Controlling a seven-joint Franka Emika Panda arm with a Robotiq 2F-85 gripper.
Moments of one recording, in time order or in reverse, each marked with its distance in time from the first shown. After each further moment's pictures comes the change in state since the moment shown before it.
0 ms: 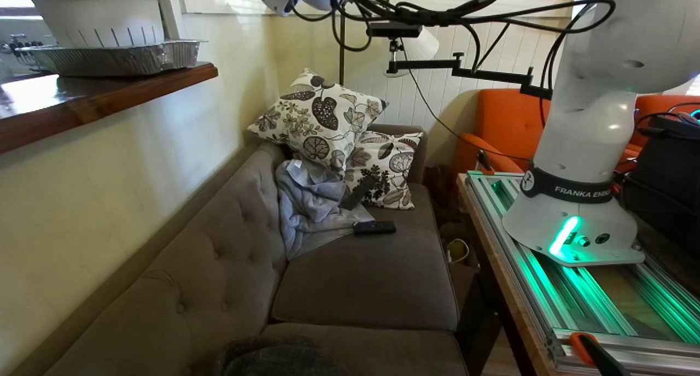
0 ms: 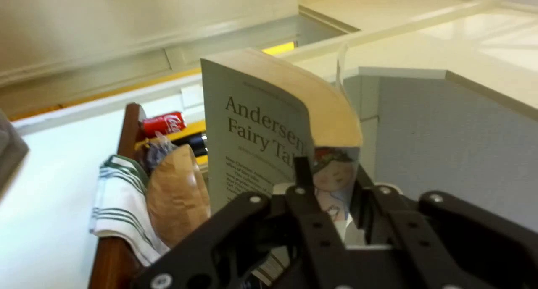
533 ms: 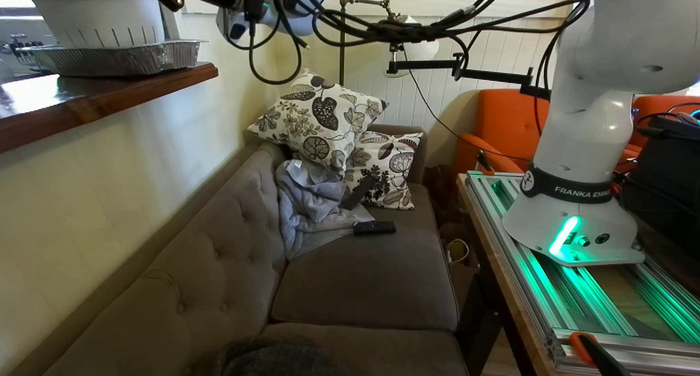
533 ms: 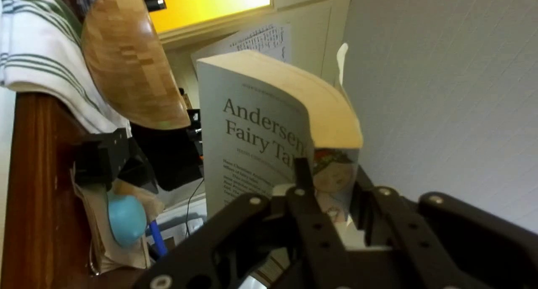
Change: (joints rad) arm 0.117 0.141 0.094 0.086 0.390 0.411 -0.144
